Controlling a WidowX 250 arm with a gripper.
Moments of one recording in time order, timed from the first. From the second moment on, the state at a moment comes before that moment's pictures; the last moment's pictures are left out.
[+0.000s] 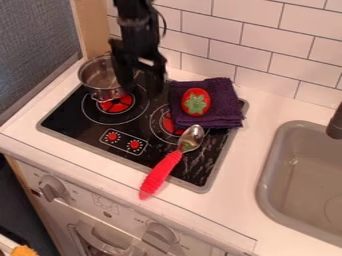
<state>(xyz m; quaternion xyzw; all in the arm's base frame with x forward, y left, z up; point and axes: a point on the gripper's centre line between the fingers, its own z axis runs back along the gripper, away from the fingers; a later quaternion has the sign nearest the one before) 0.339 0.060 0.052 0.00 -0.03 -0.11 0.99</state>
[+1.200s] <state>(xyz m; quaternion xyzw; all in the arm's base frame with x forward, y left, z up) 0.256 -0.013 0.015 0.05 -0.02 -0.08 1.00</state>
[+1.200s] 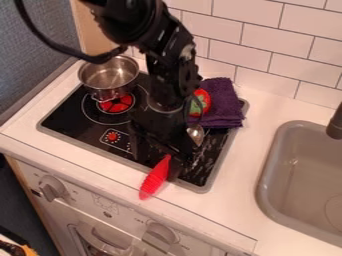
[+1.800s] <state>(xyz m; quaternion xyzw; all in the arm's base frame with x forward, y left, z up) 0.253 -0.014 0.008 0.04 -0.02 -0.05 1.00</state>
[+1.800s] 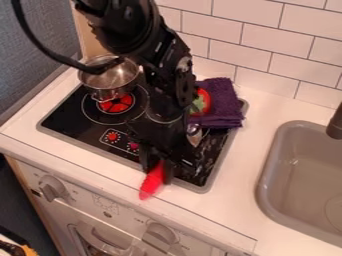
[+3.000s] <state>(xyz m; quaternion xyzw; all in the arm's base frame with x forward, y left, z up) 0.305 0.055 0.052 0.06 -0.02 0.01 1.00</state>
